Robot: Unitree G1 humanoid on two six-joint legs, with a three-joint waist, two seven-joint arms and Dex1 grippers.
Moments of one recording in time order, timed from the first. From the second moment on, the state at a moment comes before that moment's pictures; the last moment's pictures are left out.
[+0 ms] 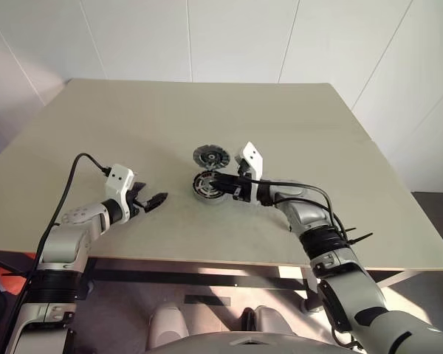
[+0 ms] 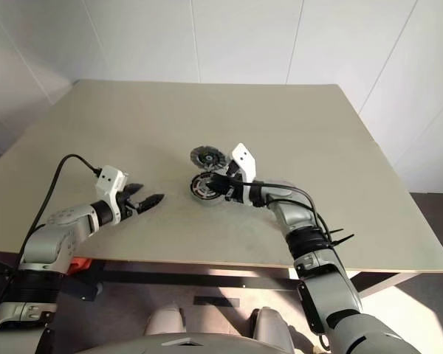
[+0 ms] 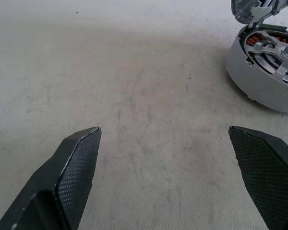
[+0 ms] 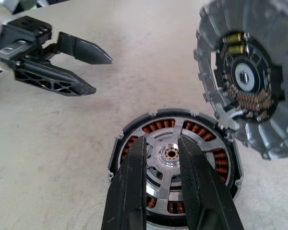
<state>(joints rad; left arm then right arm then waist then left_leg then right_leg) -0.22 0.51 0.10 0.04 -0.35 0.56 -0.65 -0.60 -0.24 0.18 0.41 0.17 0.23 0.98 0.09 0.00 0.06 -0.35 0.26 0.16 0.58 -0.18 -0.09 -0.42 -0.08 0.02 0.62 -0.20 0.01</state>
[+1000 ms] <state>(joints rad) -0.25 0.51 0.08 0.00 -0.35 0.58 -0.63 -1.00 -0.41 0.57 0.80 -0.28 -0.53 1.29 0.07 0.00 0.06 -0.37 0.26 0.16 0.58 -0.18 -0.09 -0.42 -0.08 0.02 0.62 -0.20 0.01</state>
